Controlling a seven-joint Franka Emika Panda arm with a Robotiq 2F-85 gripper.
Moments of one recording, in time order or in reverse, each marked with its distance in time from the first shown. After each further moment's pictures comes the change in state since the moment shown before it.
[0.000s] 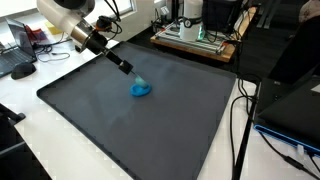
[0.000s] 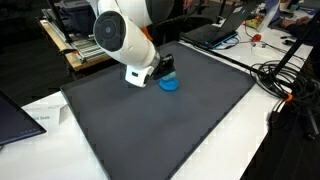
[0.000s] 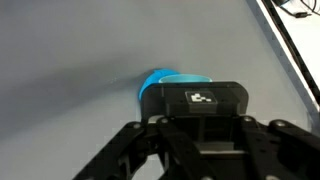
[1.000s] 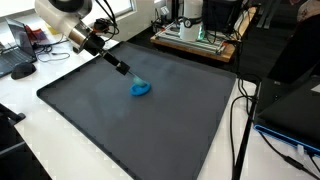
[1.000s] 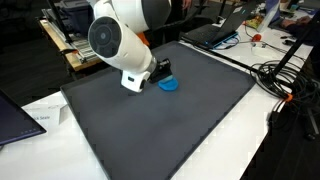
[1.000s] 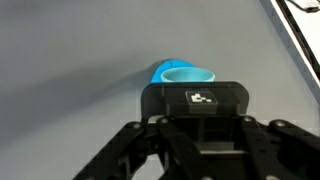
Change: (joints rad) arm 0.000 0.038 -0.027 0.048 -0.018 -0.016 -0.008
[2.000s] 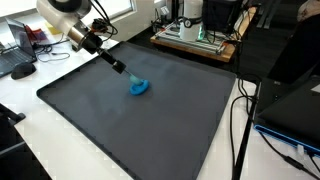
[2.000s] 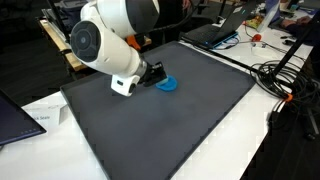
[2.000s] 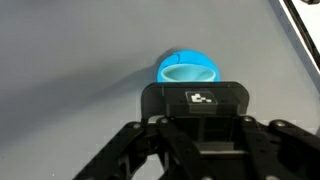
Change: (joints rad) arm -0.041 0.003 -0.006 -0.010 0.007 0.017 -0.036
